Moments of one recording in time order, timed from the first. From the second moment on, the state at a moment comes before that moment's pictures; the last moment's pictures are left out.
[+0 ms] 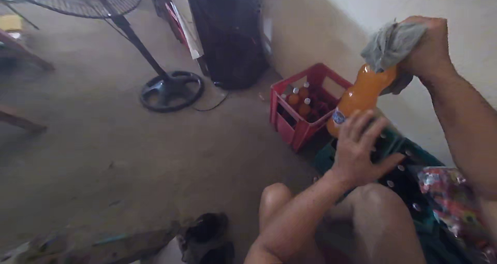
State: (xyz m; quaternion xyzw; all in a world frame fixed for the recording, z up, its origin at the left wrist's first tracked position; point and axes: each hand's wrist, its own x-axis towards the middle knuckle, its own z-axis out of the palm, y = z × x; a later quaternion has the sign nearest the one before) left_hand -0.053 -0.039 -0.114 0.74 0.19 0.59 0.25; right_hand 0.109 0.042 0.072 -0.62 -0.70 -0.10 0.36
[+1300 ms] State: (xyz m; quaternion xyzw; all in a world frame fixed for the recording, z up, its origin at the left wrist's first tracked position) left_hand -0.070 0.062 -0.159 0.80 0.22 0.45 0.32; right_hand 0.161 0.350 -0.226 -0.79 -0.54 0.24 0.16
